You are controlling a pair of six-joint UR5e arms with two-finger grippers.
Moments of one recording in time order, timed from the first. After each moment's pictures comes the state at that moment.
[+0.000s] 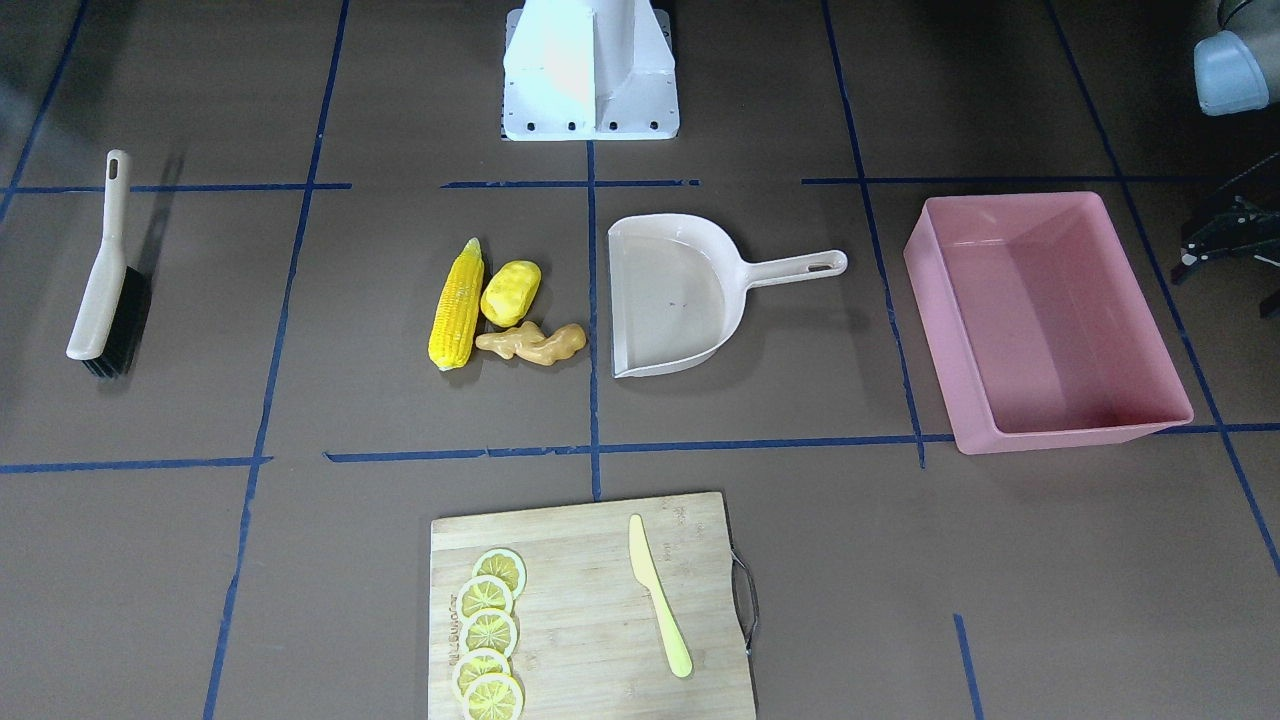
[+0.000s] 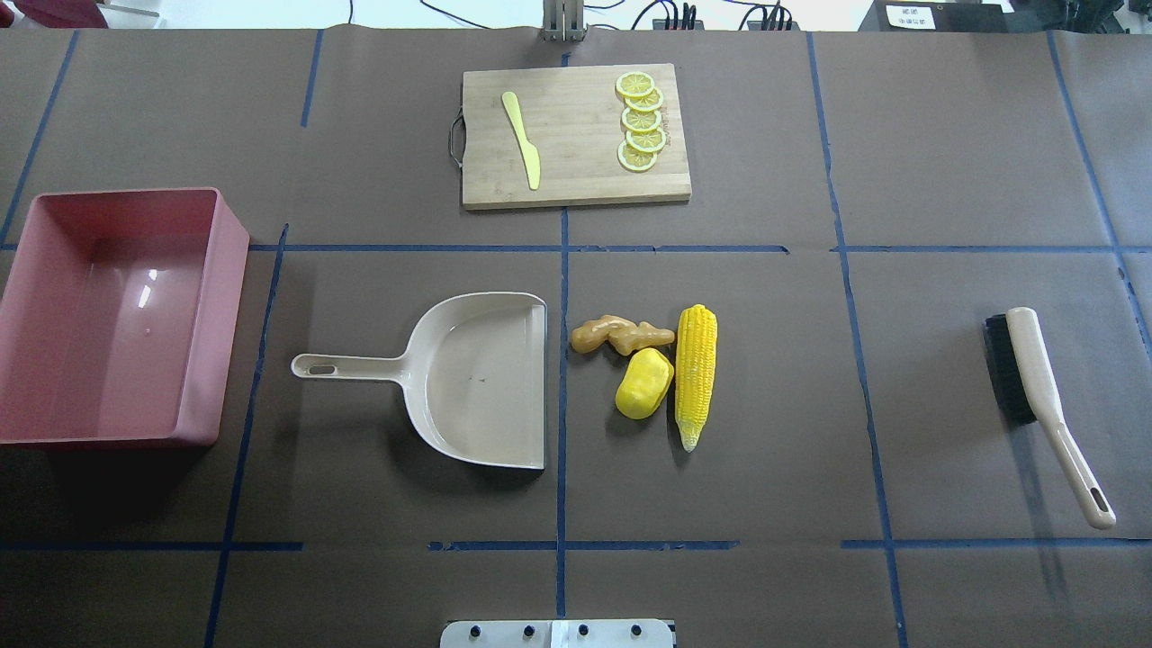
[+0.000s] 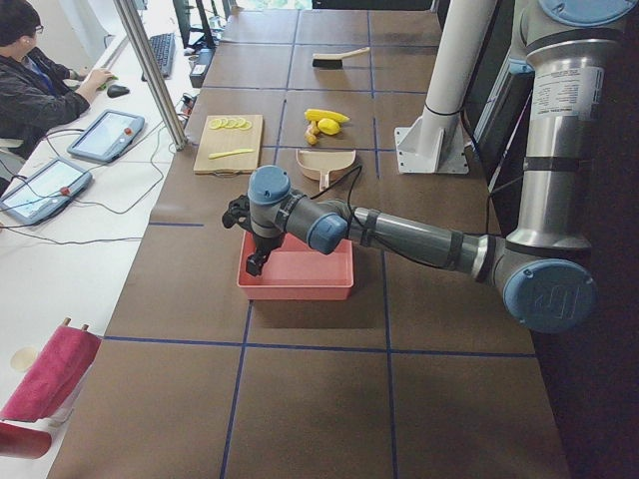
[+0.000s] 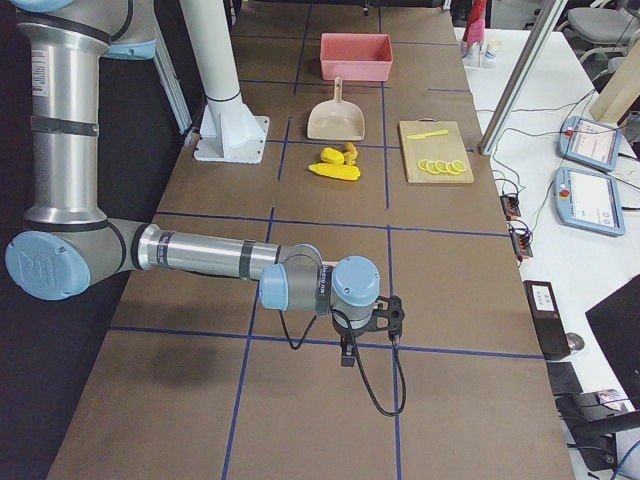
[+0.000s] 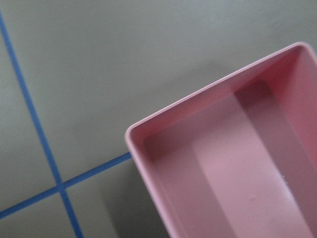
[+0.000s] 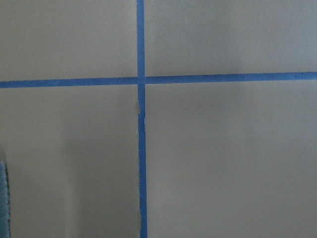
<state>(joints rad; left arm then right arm) -1.31 -1.59 -1.81 -1.85 -2.35 -0.06 1.59 -1.65 1.58 -1.47 2.38 0.03</state>
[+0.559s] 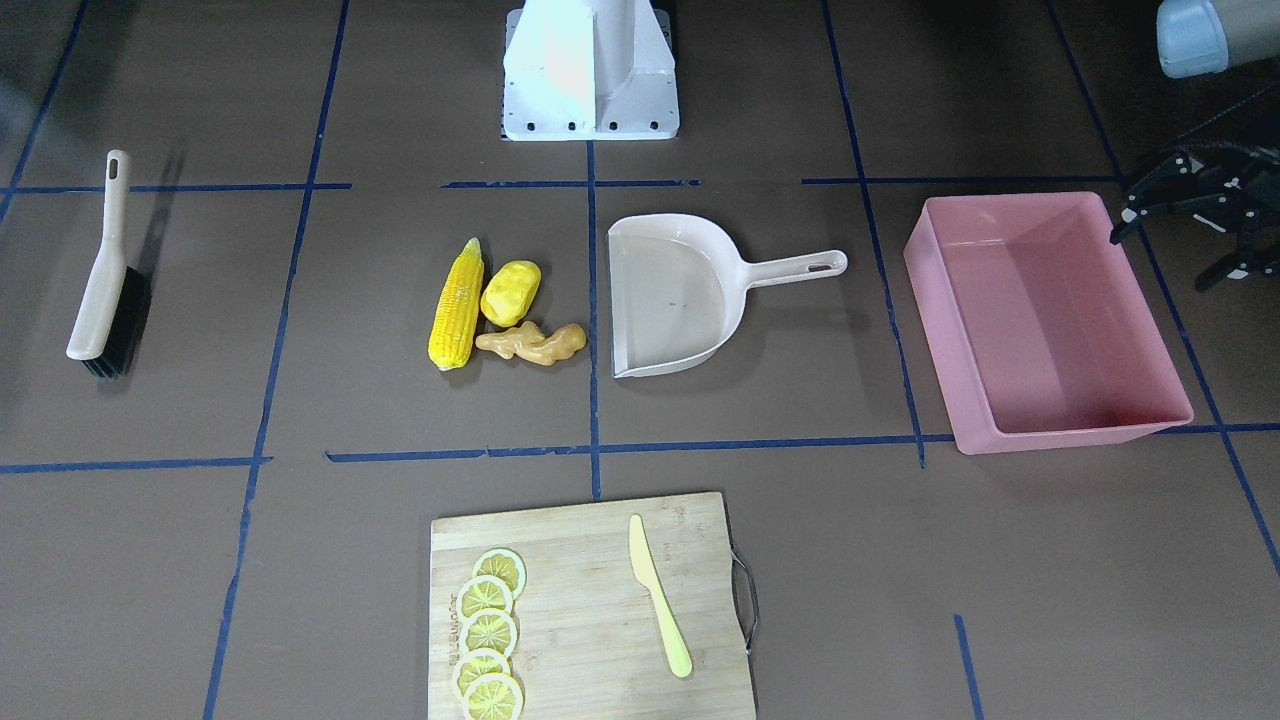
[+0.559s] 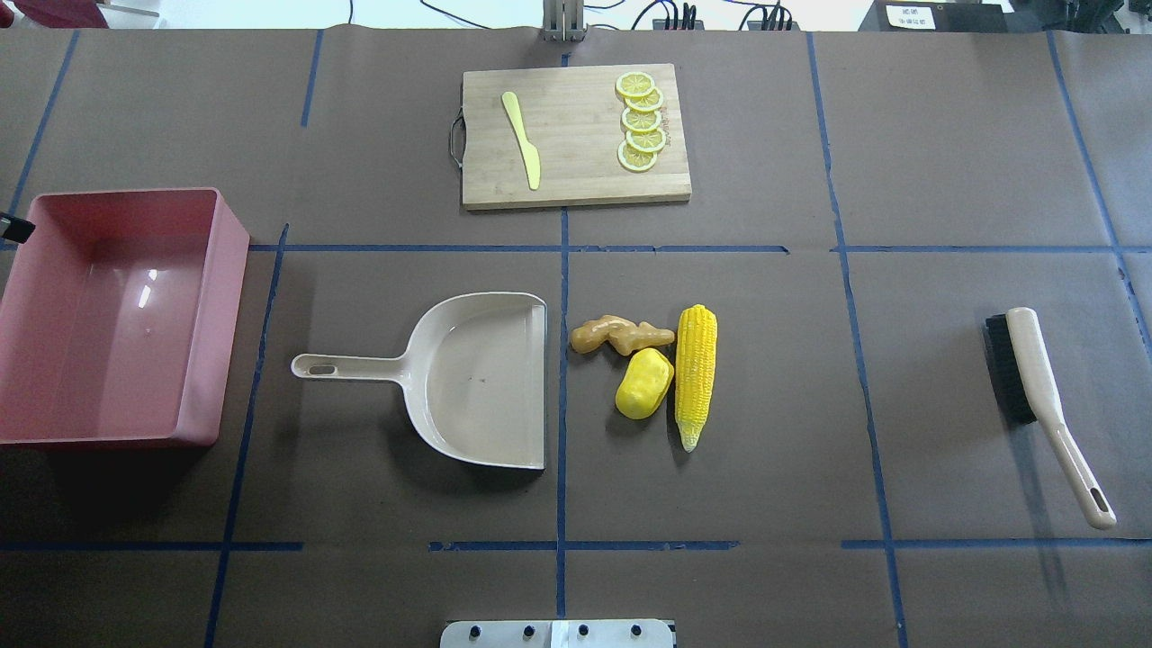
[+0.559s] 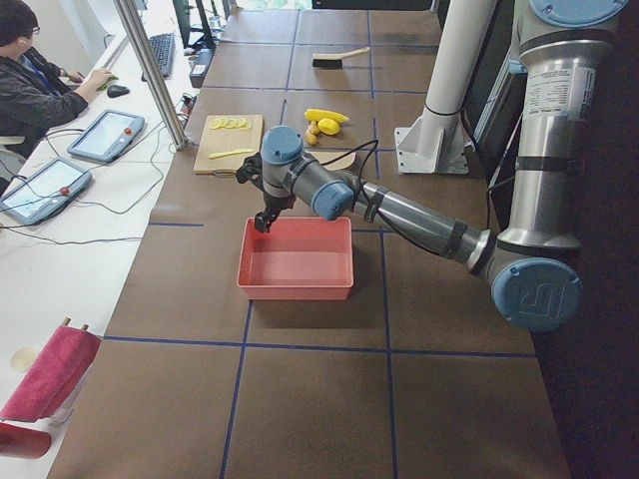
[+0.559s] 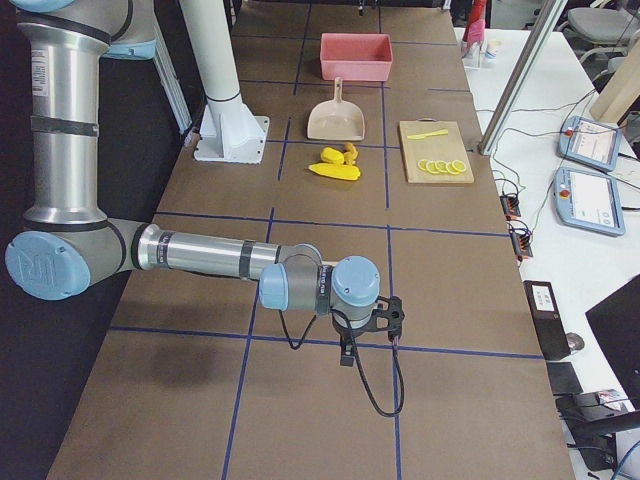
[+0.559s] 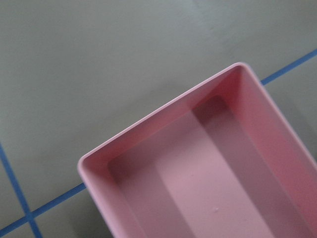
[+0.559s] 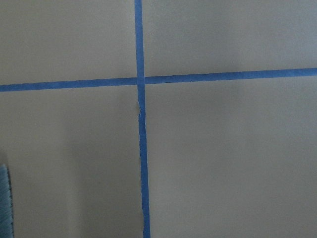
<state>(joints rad) -1.27 -1.59 -1.96 -1.84 -2.42 -0.06 1.59 -1.65 1.58 -1.47 2.38 0.06</state>
